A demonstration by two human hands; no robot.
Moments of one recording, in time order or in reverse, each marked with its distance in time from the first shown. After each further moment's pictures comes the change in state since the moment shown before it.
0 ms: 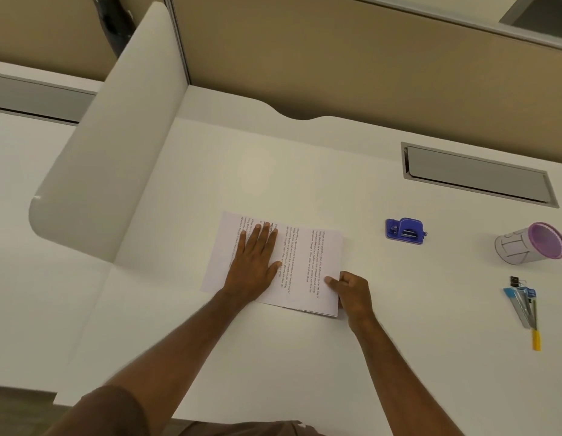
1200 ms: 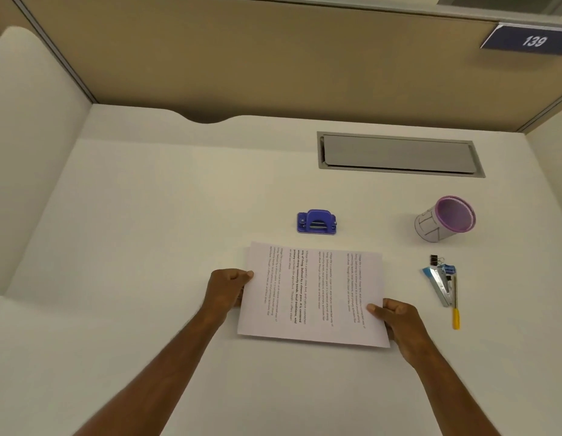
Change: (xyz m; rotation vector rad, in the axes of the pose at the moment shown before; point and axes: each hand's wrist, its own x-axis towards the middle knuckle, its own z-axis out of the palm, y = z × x) left_hand 0.042 0.184 0.013 -1.100 -0.093 -0.857; right_hand 0.036 0.102 -0.285 0.219 -0.101 0.130
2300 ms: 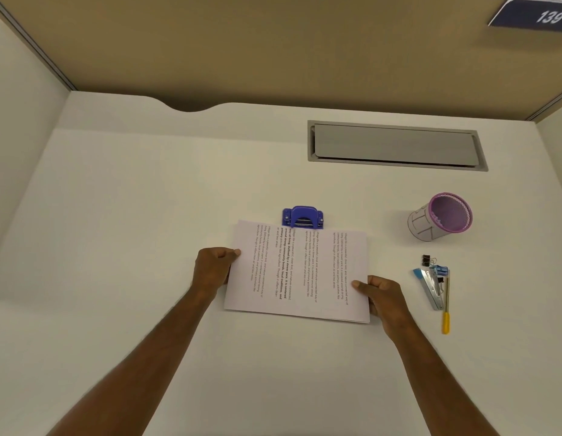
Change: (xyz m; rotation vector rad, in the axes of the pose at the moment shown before) left_hand 0.029 0.032 0.024 0.049 0.128 0.031; right_hand 0.037 -0.037 0.005 -0.030 0.039 -0.011
